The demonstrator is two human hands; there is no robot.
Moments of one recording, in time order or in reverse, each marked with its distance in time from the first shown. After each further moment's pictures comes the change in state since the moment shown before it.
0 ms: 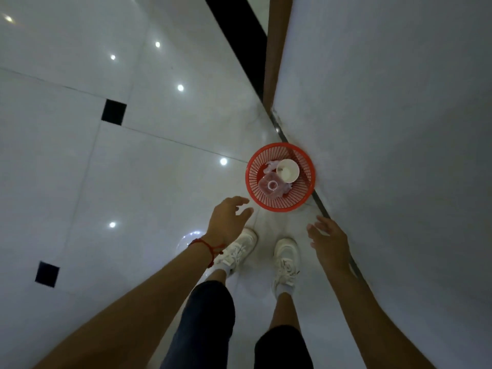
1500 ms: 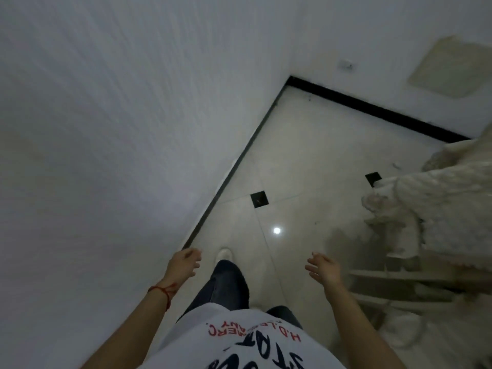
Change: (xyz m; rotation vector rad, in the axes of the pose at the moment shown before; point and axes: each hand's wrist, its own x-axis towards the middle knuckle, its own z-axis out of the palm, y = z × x) left_hand -0.561 0.086 0.324 1.068 -1.054 0.739; right_hand -0.595 0.490 -0.129 1.925 1.202 0.735
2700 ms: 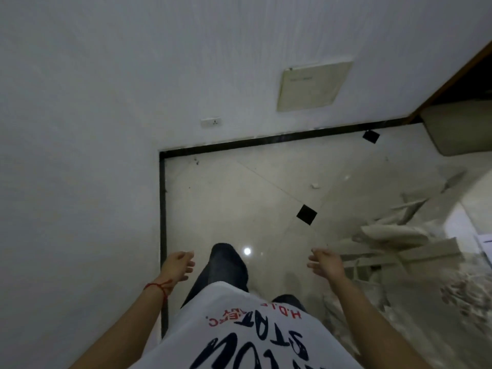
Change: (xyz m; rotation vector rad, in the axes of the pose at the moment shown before) left_hand 0.369 0.585 0.341 0.489 -0.346 0.055; right_hand 0.374 -0.422 -0.141 0.357 0.304 0.180
